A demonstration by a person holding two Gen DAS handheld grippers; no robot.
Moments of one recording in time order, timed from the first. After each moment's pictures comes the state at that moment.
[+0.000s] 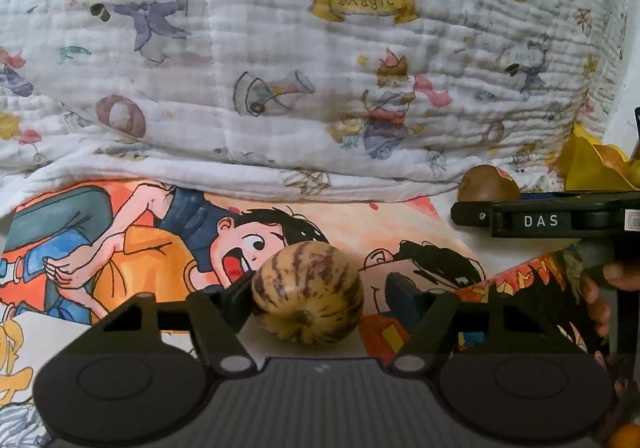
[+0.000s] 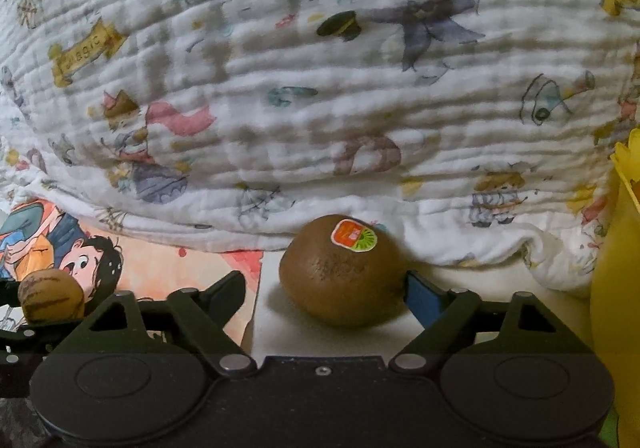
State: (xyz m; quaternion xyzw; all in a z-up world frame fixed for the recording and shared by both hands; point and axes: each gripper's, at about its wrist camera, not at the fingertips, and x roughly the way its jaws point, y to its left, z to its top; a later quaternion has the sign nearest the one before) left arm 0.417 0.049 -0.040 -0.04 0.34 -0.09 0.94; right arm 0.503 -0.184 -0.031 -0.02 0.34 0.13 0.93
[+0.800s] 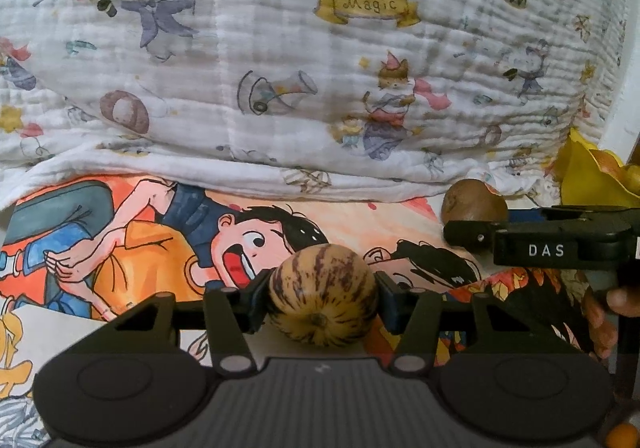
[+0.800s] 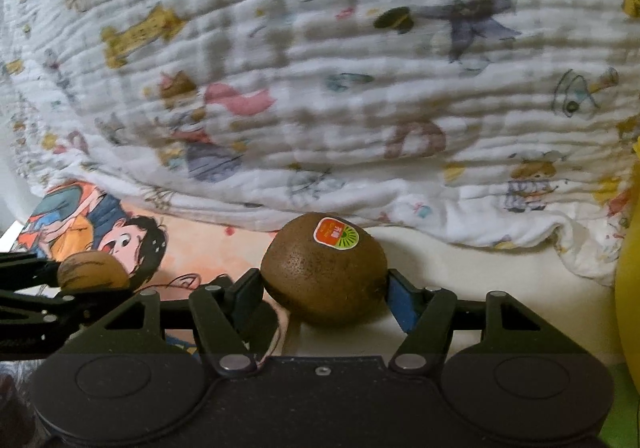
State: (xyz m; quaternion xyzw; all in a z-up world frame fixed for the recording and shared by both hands) left arm 0.412 0.052 -0.039 -0.05 0.34 -0.09 0.93; right arm 0.485 -0.179 -0.031 -0.03 0.35 0.18 0.92
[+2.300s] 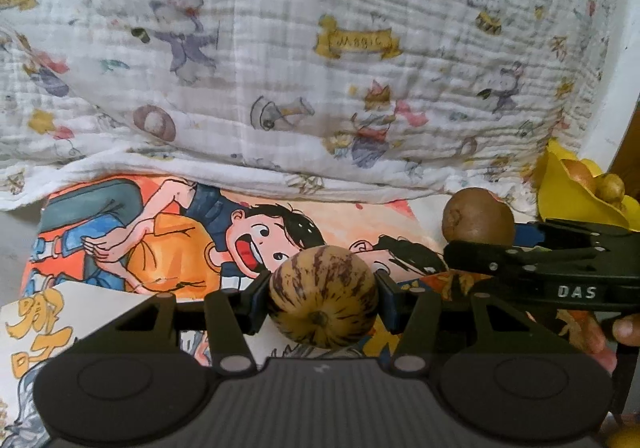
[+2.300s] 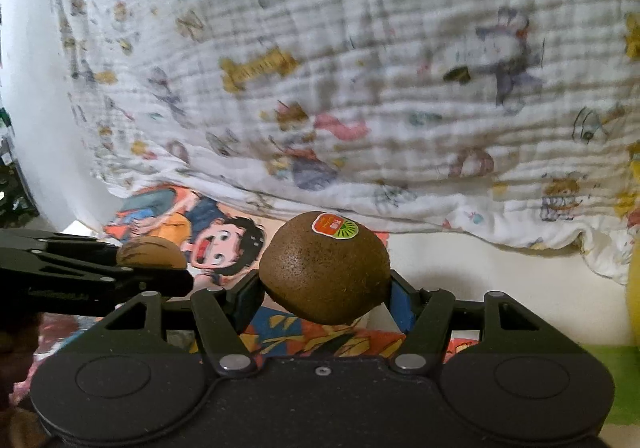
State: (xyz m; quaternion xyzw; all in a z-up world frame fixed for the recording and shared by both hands) left arm 0.372 0.060 -0.011 -0.06 0.33 -0.09 0.94; right arm 0.425 -0.183 -0.001 0.00 0.31 0.28 0.91
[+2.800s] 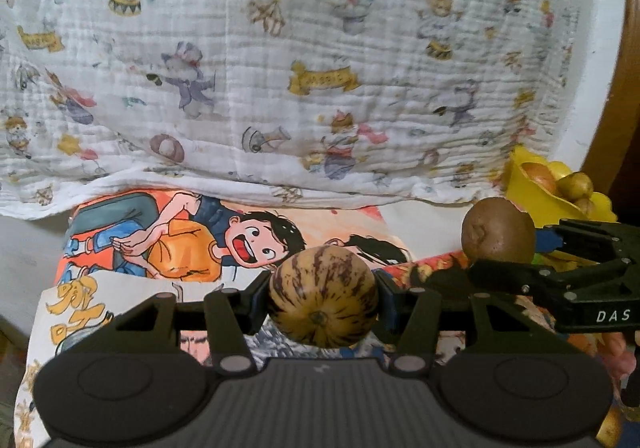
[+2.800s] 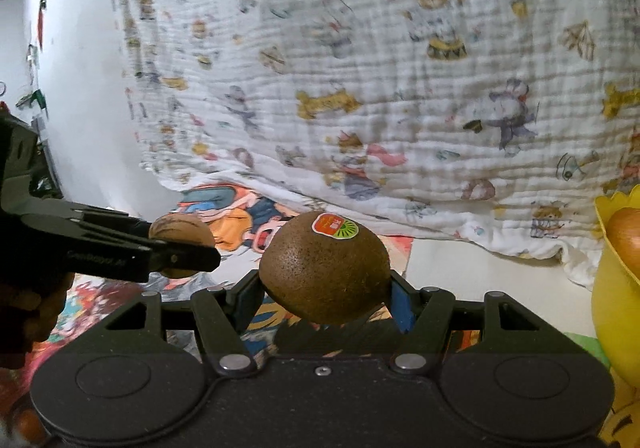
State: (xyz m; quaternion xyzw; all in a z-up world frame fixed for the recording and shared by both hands) left arm 0.312 0.049 0.024 -0.05 0.31 -0.09 0.95; right arm 0.352 -0.203 0.039 -0.03 0.28 0.32 0.91
